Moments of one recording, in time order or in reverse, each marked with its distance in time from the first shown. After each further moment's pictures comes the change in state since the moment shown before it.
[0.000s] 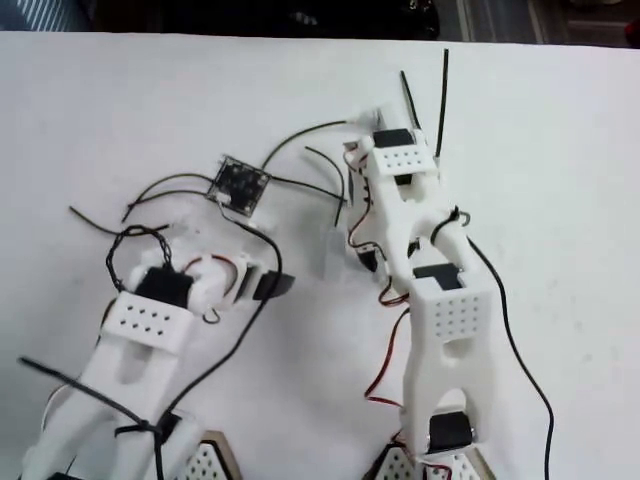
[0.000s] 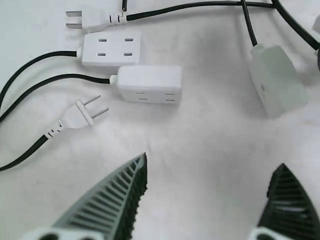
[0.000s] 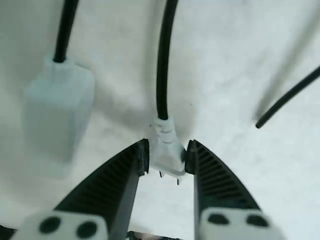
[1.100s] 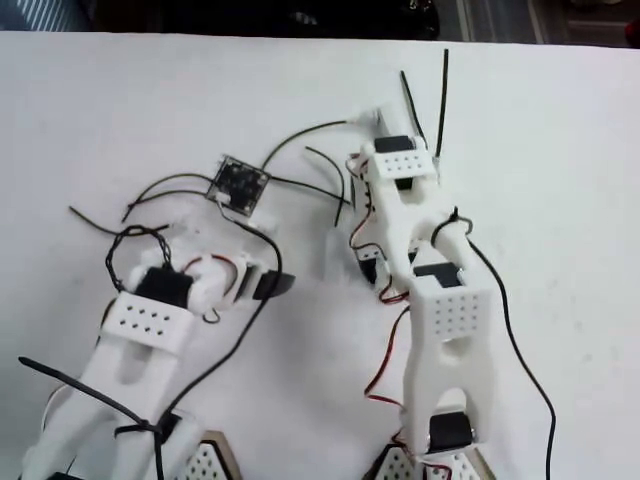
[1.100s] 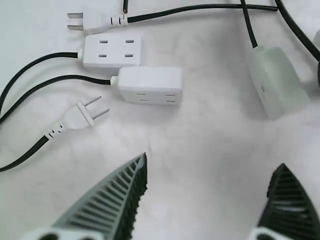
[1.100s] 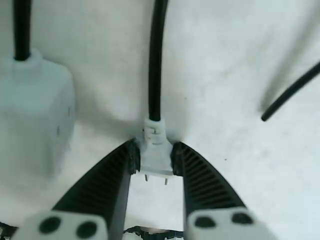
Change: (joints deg) left arm -0.1 0.0 0.0 -0.1 0.0; right arm 0.4 0.0 2.7 0.0 -2.6
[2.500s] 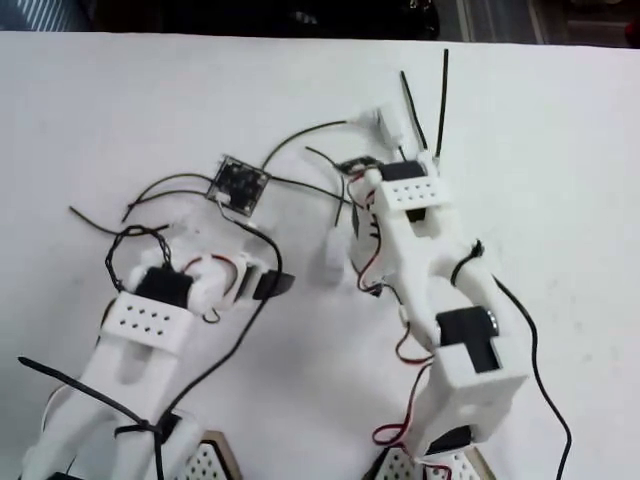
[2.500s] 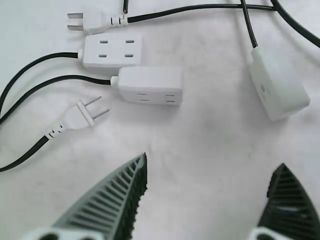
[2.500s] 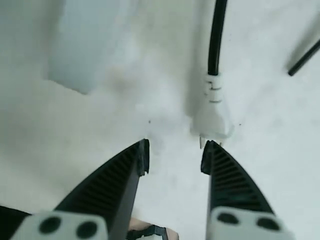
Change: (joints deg) left arm 0.0 0.0 0.0 0.0 0.0; right arm -1.8 -25.1 30.9 -12.0 9.9
